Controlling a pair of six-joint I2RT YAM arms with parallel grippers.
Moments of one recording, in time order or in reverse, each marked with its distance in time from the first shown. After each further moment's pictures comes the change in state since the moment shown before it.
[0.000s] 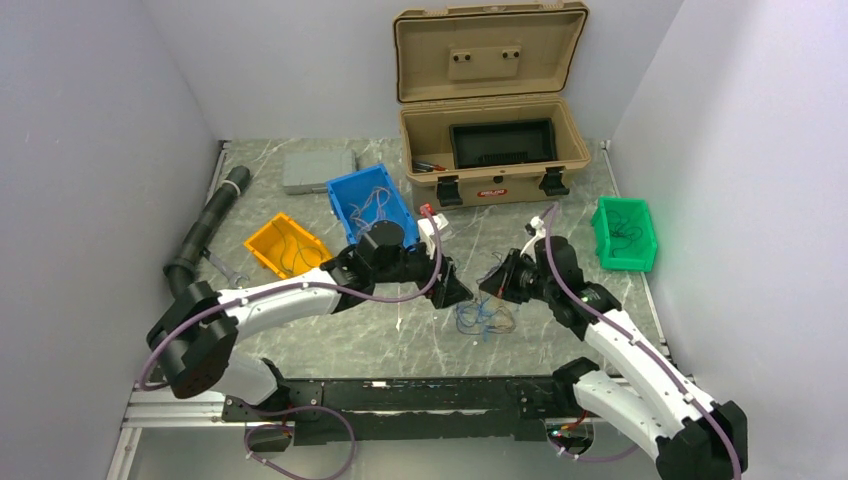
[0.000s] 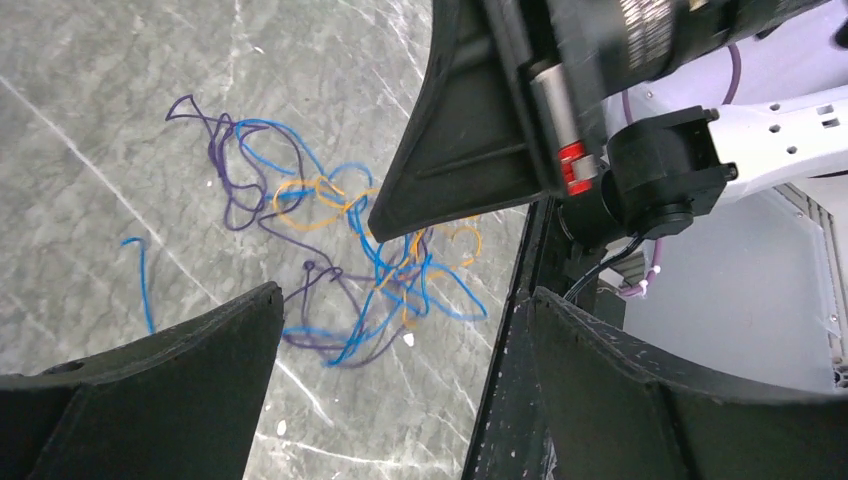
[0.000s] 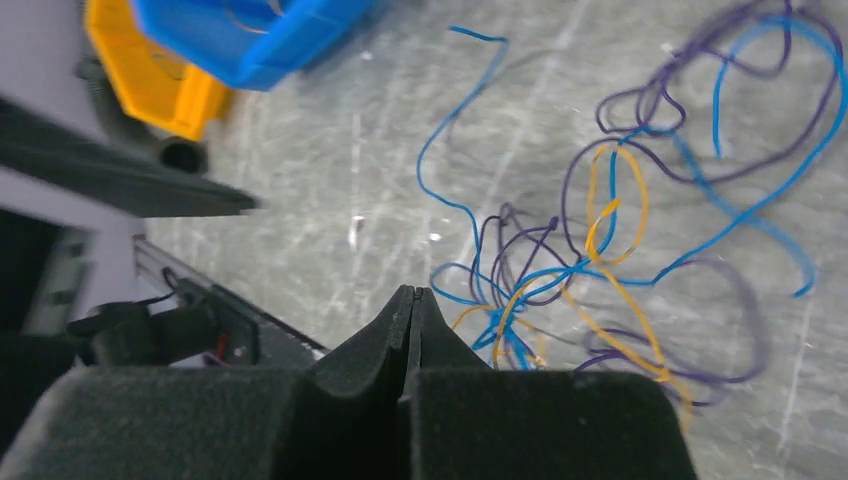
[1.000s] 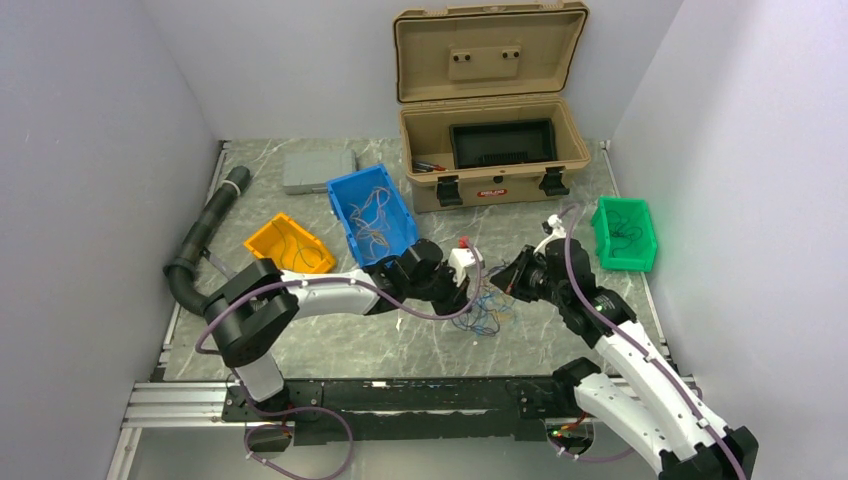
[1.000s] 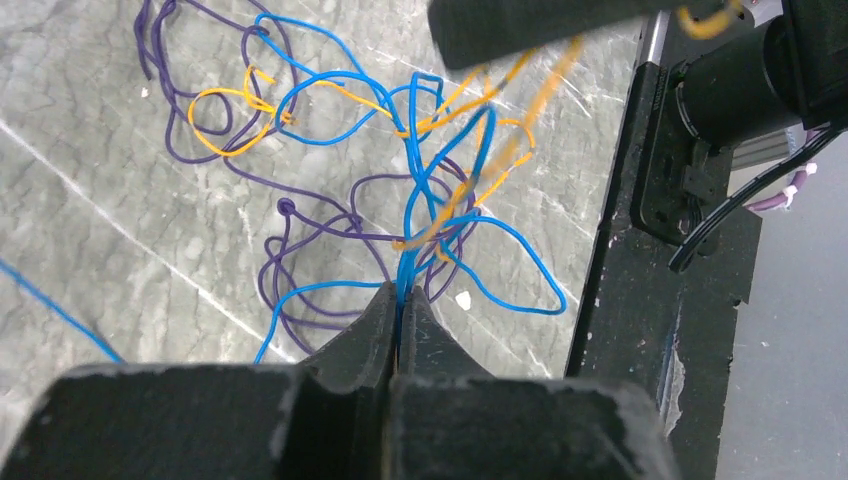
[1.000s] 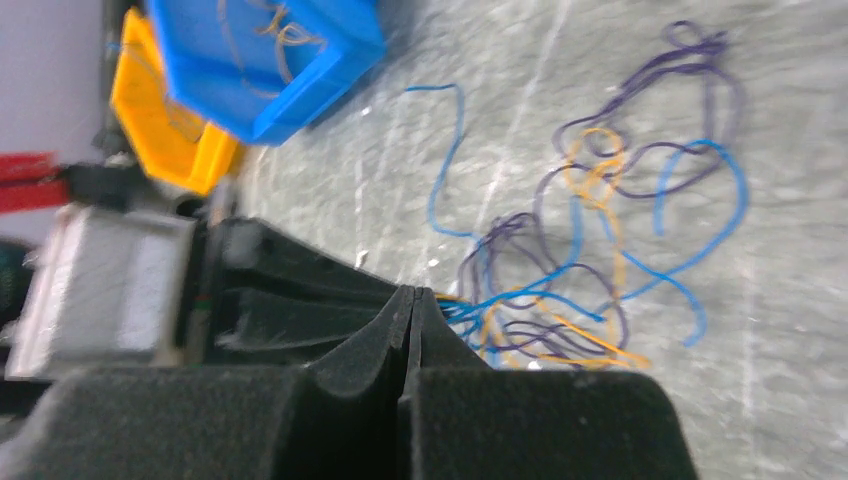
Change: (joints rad) left arm -0.100 0.302 0.083 -0.045 -0.030 0.174; right arm 0.006 -0.105 0.072 -0.077 0.061 0.028
